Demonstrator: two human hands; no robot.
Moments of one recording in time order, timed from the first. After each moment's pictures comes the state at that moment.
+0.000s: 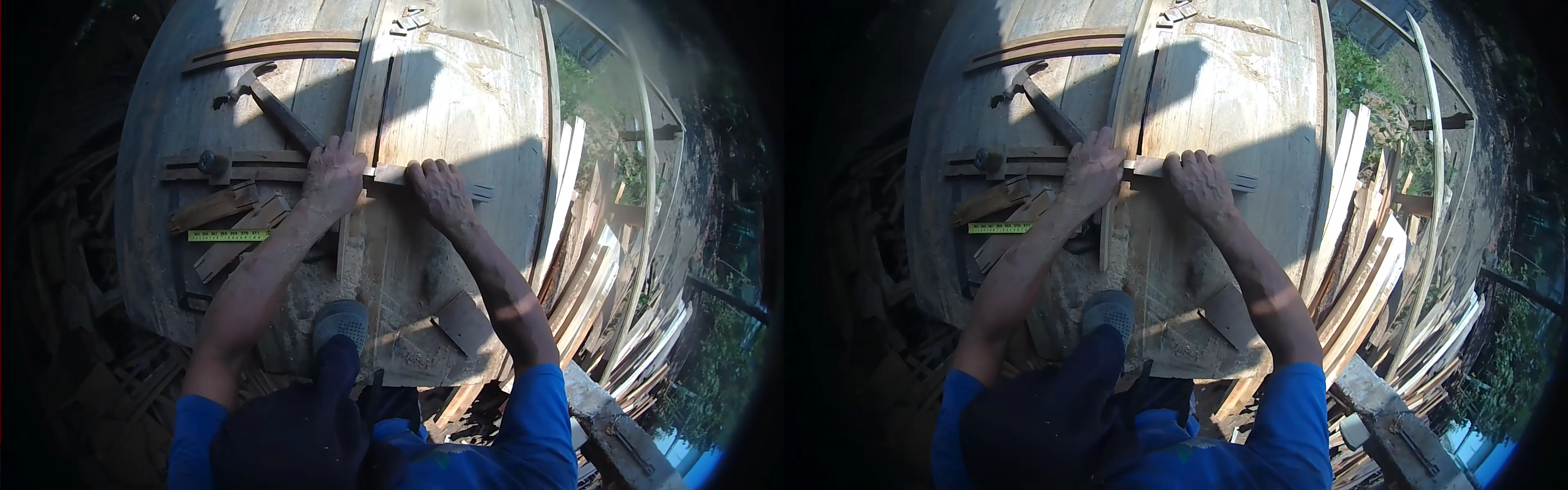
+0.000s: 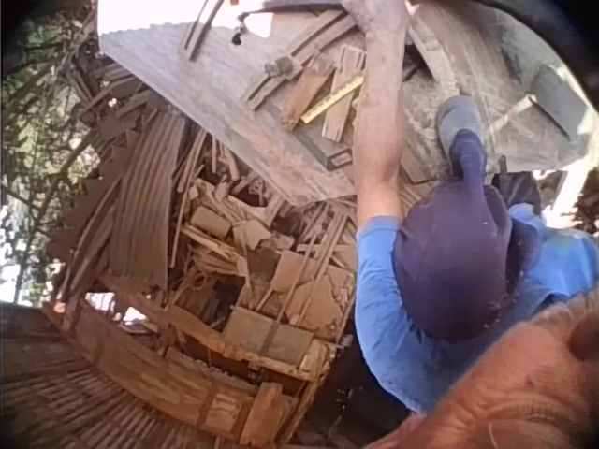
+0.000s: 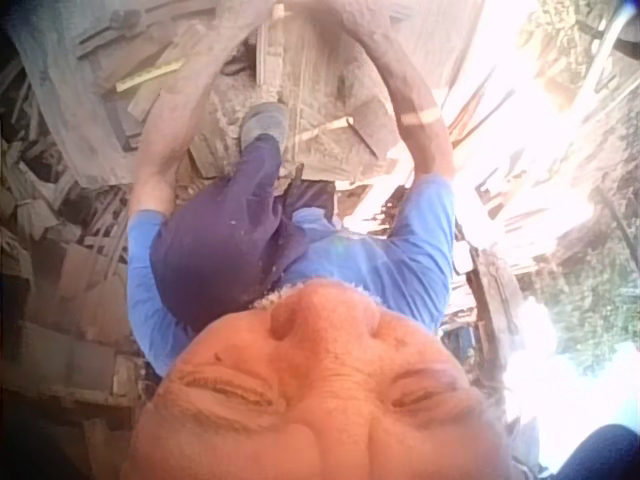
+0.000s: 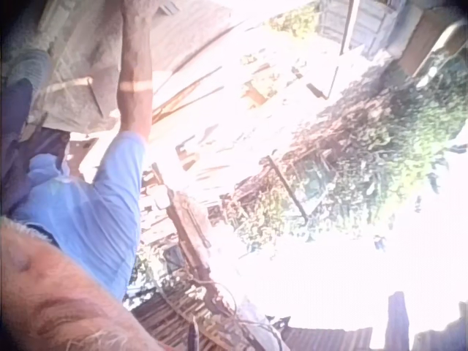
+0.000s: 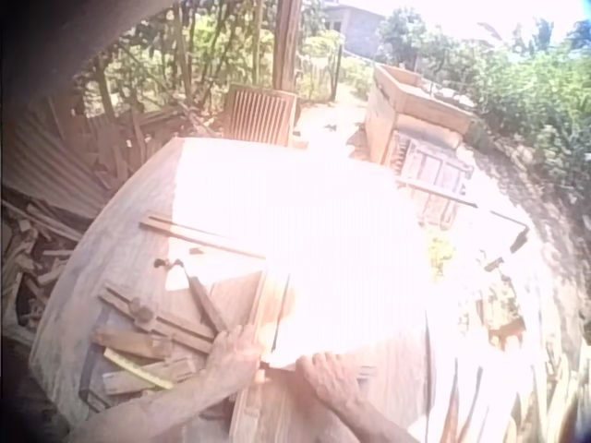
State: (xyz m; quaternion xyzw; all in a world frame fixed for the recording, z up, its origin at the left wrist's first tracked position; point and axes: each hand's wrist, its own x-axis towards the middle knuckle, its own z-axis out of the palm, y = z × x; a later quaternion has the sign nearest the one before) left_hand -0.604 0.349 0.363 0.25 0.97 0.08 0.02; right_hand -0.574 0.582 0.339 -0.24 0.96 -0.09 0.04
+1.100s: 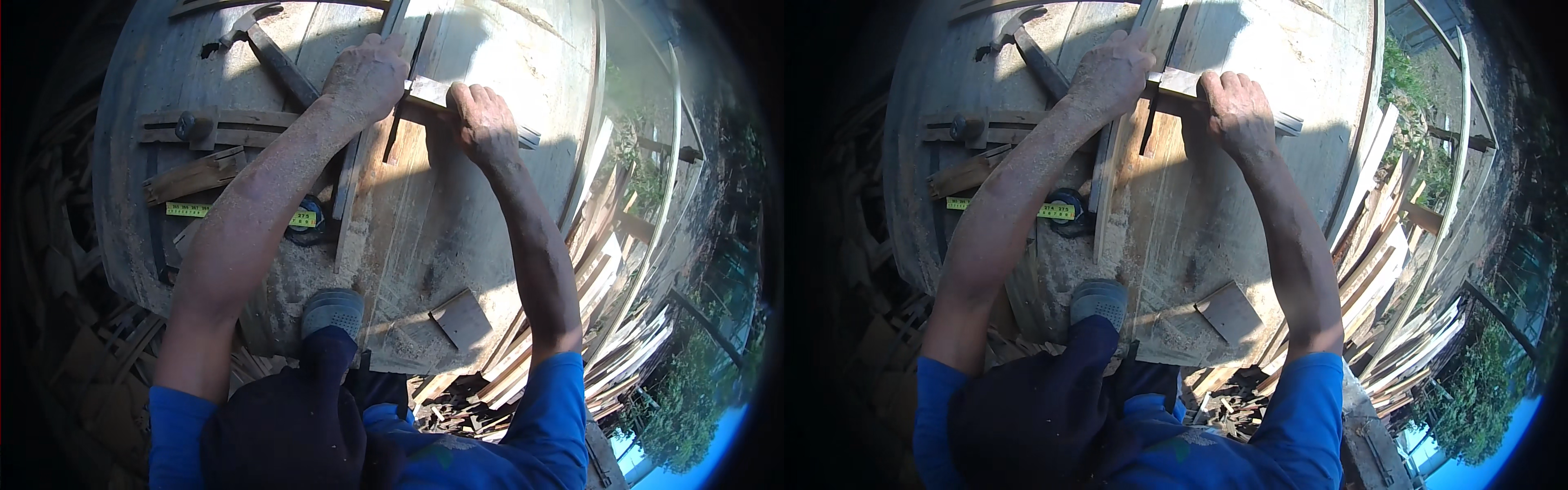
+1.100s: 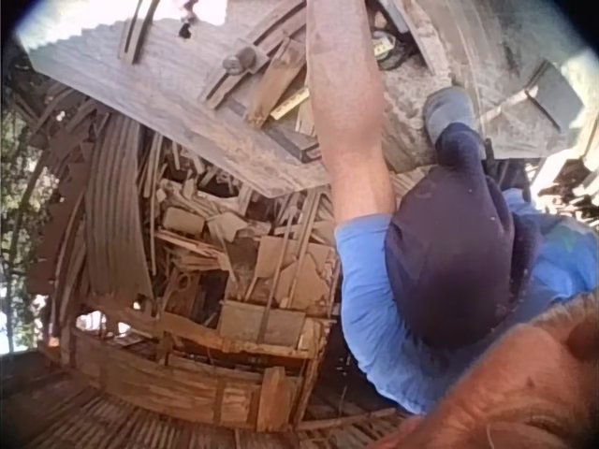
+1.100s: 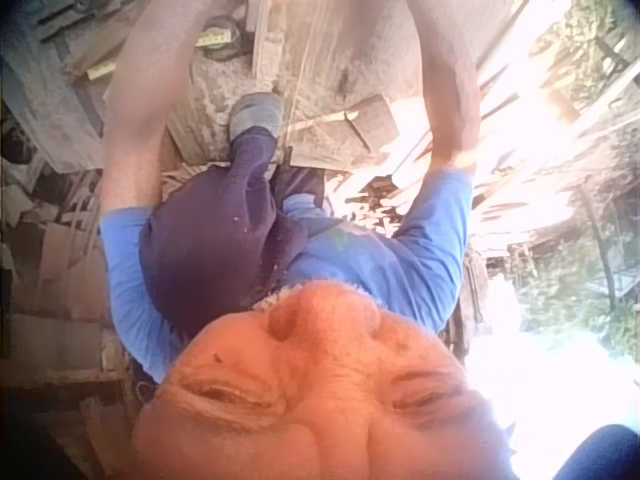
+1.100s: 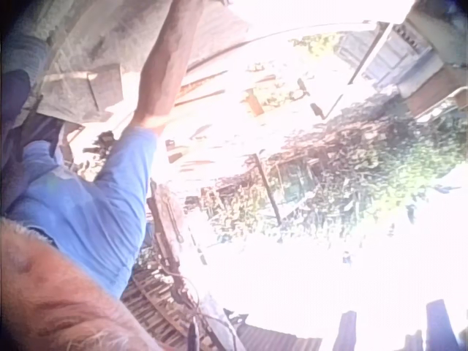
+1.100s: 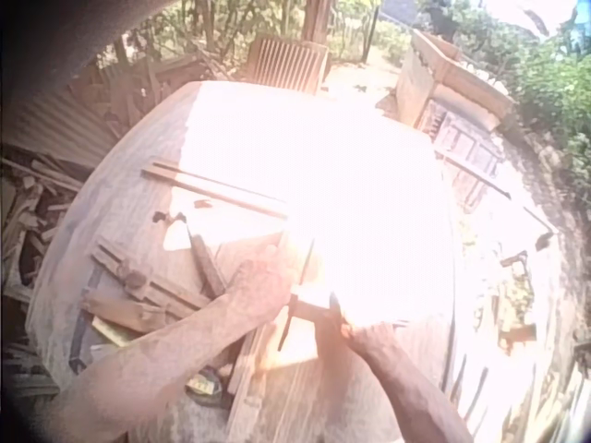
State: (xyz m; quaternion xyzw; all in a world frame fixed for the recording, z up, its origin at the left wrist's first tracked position) left_hand -0.702 0.372 0.359 0.23 0.97 0.02 0.02; right_hand -0.671 0.600 0.313 -0.28 0.95 -0.14 -0.08
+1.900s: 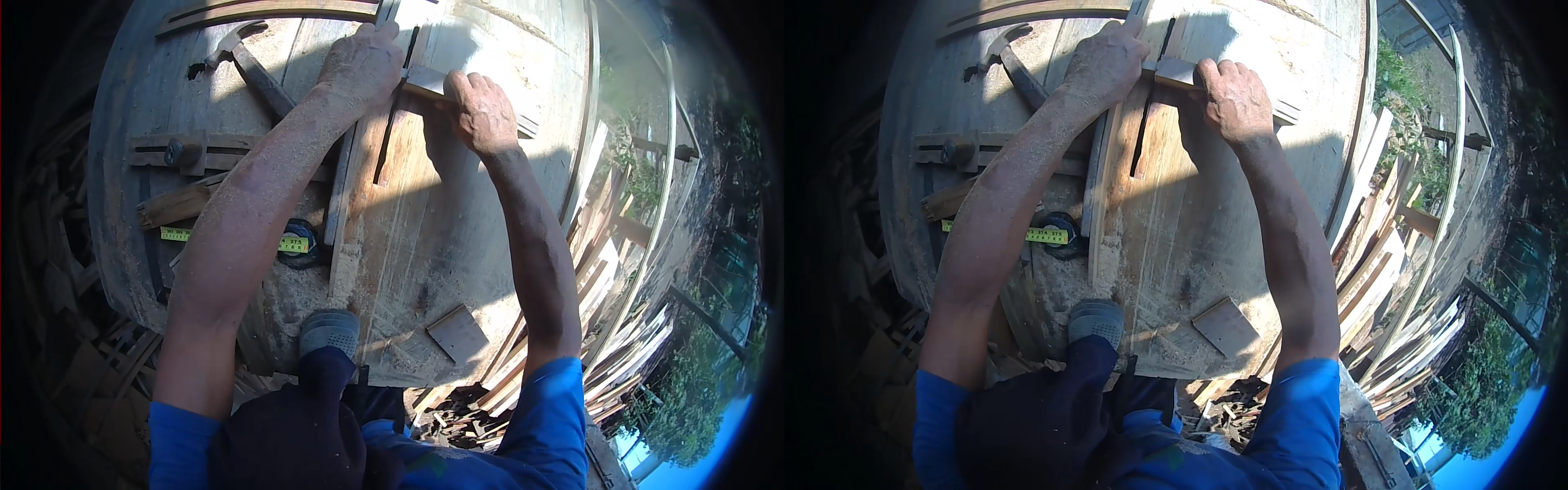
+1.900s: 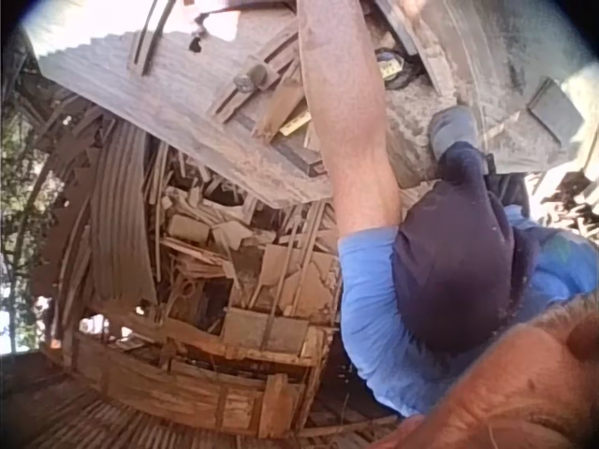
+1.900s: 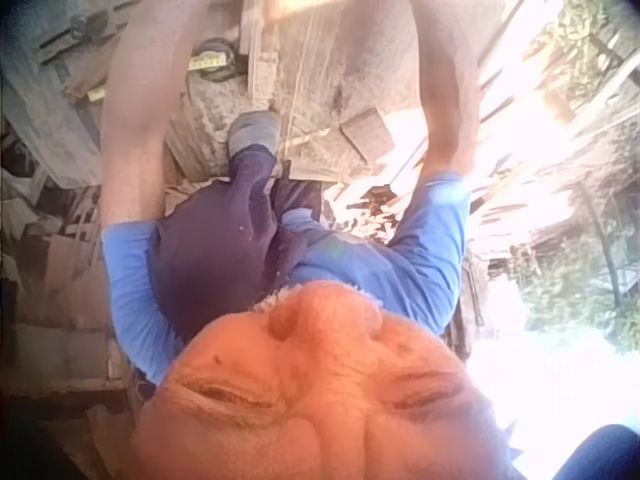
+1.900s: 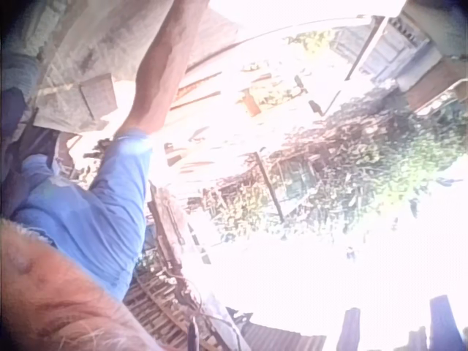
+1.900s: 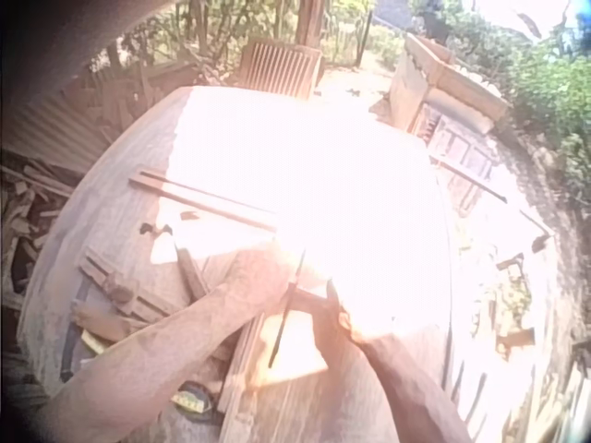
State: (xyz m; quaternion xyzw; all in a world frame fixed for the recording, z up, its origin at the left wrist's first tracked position) left_hand -0.745 0.384 0.357 0.20 0.98 0.00 0.03; right_hand -0.715 0.606 0.317 -0.25 0.96 -0.11 -0.03
